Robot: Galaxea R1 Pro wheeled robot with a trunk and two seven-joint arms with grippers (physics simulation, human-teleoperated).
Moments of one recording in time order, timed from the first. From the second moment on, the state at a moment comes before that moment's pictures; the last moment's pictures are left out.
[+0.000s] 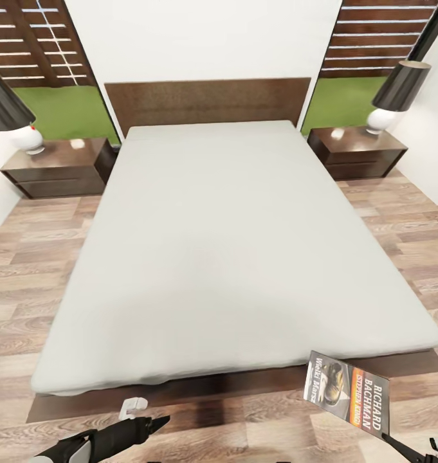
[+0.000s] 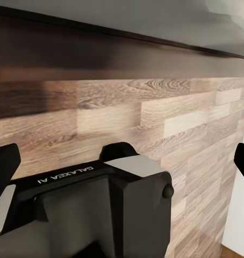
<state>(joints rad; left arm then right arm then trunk) -0.59 0.15 0.43 -0.02 -0.20 -0.01 -0.93 -0.33 -0.57 -0.05 -0.12 -0.68 0.09 1.57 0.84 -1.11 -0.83</state>
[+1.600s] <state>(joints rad) -0.58 0.17 0.29 -0.02 -0.39 -0.01 -0.91 -0.33 -0.56 -0.05 -0.12 -0.68 0.09 1.57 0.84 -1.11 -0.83</state>
